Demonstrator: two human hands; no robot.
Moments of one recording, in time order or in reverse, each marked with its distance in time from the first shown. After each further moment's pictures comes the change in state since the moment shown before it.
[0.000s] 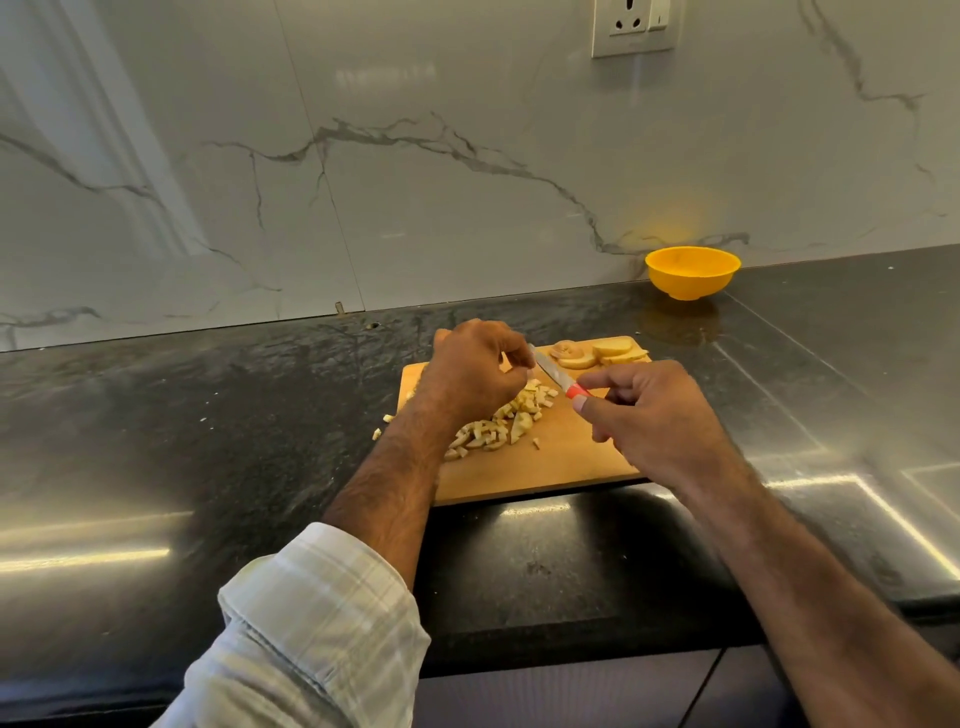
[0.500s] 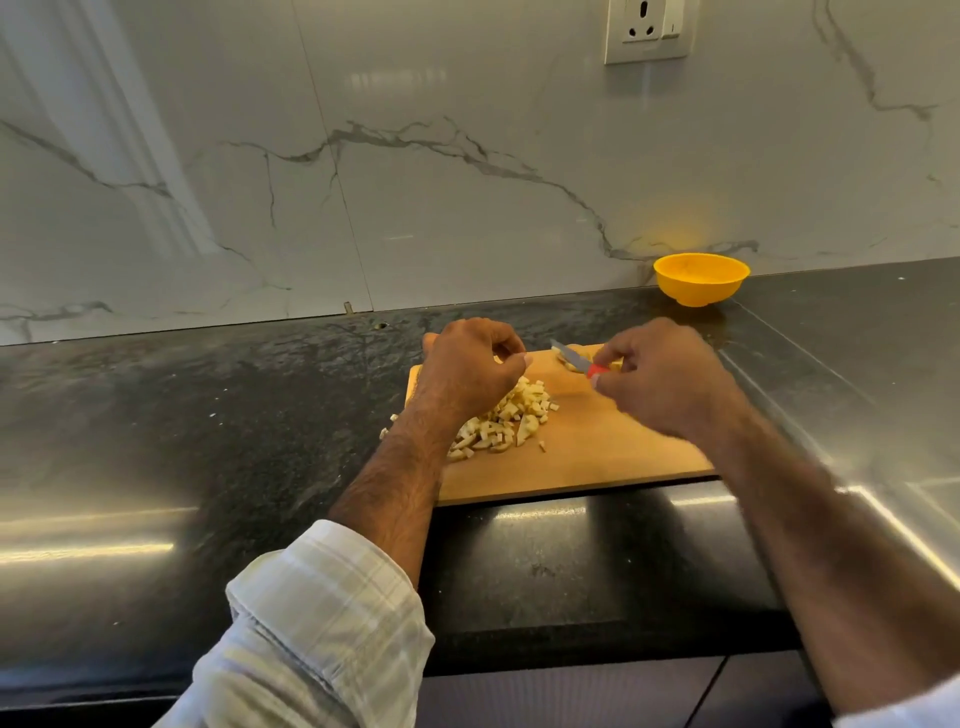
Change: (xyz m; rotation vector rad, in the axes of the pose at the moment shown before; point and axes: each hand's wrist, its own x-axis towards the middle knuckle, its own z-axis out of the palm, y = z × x) left_hand 0.001 -0.005 -0.003 0.034 0.107 -0.089; right_hand 0.044 -0.013 -0.021 -0.388 -0.063 -0.088
